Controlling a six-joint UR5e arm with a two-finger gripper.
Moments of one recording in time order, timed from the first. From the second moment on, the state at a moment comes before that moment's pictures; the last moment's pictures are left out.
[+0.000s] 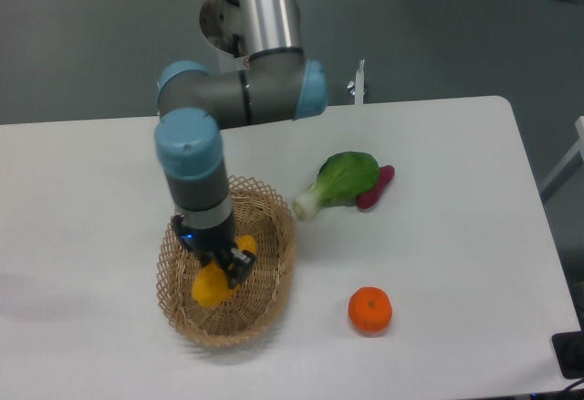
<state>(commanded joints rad) 2.23 -1.94 -1.55 -0.96 1.50 0.83</state>
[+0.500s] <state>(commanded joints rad) 2.41 -1.92 -1.42 -1.13 1.41 1.02</state>
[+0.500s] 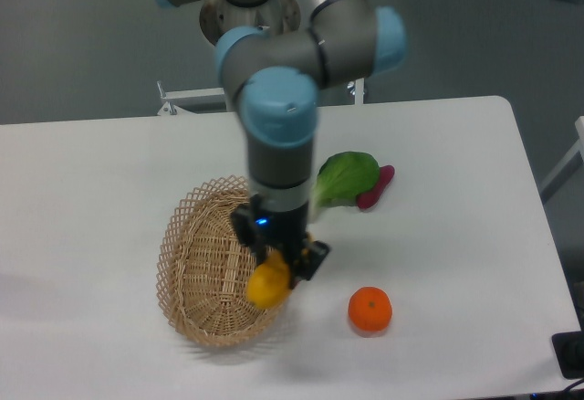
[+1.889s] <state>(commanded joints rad) 2.67 -1.90 -1.42 -1.25 1.40 1.52</state>
